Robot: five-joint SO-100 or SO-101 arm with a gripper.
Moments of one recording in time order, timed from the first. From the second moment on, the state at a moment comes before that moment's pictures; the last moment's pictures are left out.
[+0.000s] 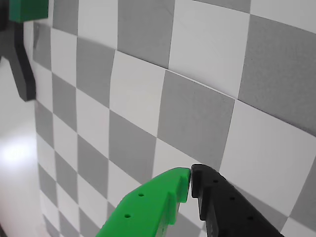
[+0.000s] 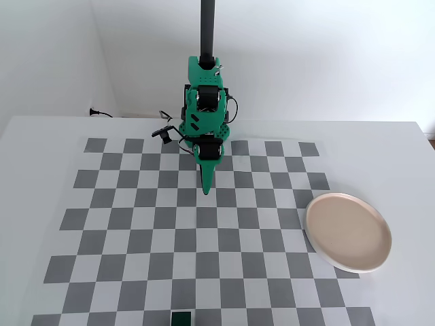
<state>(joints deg) -1.6 190.5 178.5 55.0 -6.6</state>
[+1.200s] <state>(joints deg) 3.3 190.5 178.5 38.2 -88.6</state>
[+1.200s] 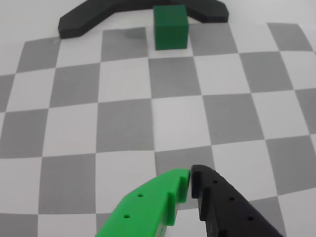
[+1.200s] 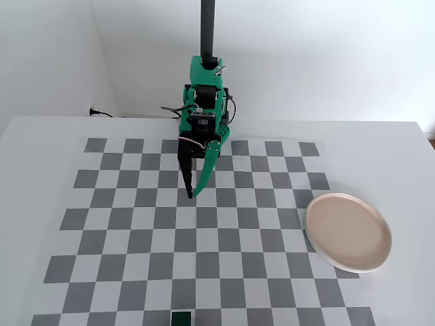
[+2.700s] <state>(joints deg) 4.4 122.0 147.2 6.9 -86.1</state>
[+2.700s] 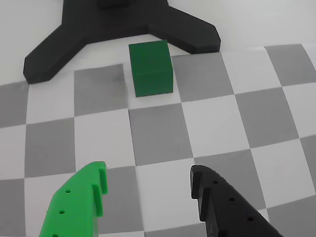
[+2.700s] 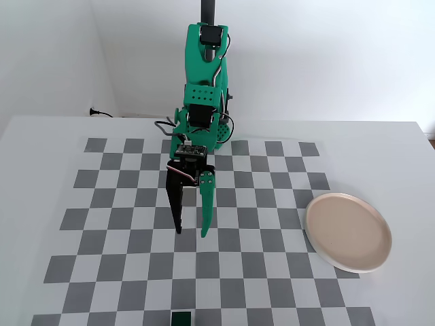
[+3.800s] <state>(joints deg) 5.0 81.8 115.1 2.9 -84.9</state>
